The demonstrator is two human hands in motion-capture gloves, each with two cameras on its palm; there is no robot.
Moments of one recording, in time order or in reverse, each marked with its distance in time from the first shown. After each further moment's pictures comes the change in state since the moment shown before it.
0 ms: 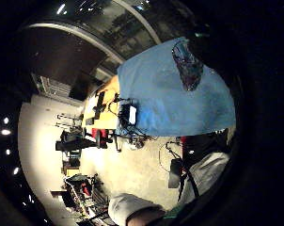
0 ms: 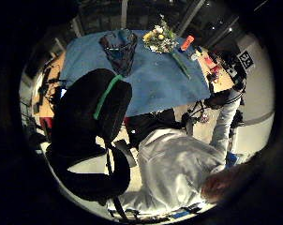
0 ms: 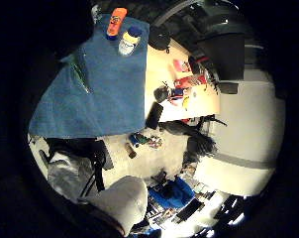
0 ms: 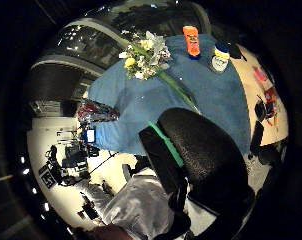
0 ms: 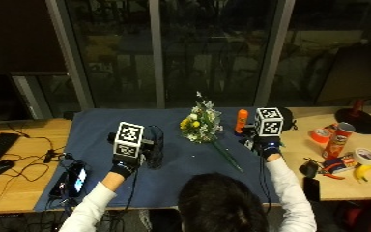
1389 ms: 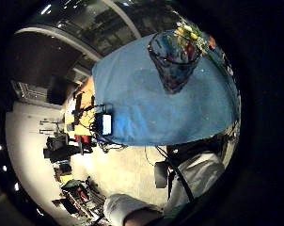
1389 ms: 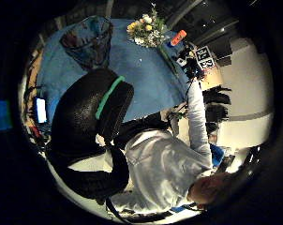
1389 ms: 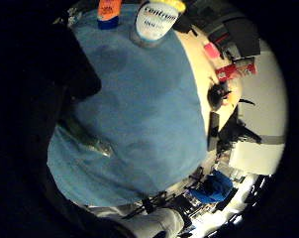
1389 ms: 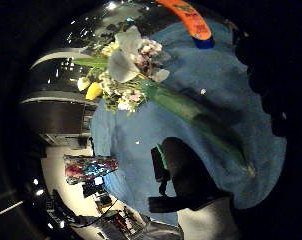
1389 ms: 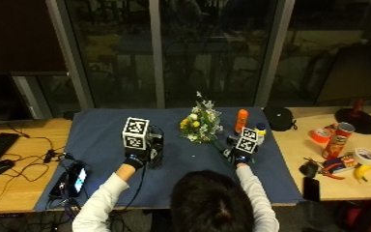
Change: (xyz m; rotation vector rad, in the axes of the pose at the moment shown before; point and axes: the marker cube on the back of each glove) left arm 0.045 -0.061 0.053 -0.054 0.202 0.080; right arm -0.056 -0.124 0.164 0.198 -0.206 0.263
